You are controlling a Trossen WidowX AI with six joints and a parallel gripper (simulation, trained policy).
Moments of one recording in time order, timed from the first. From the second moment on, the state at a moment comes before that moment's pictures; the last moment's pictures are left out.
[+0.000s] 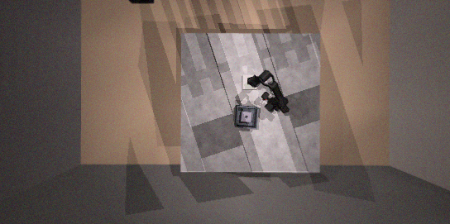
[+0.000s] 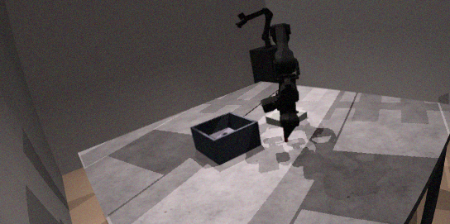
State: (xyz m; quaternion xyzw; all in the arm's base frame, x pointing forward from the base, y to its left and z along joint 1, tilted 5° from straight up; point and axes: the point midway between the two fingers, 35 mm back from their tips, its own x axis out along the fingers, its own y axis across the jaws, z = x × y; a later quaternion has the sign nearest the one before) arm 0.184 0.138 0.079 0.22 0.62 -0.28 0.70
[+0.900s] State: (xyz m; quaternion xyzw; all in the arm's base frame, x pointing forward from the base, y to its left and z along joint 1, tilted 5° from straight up) arm 0.182 0.119 0.034 0.18 0.63 -0.31 0.69
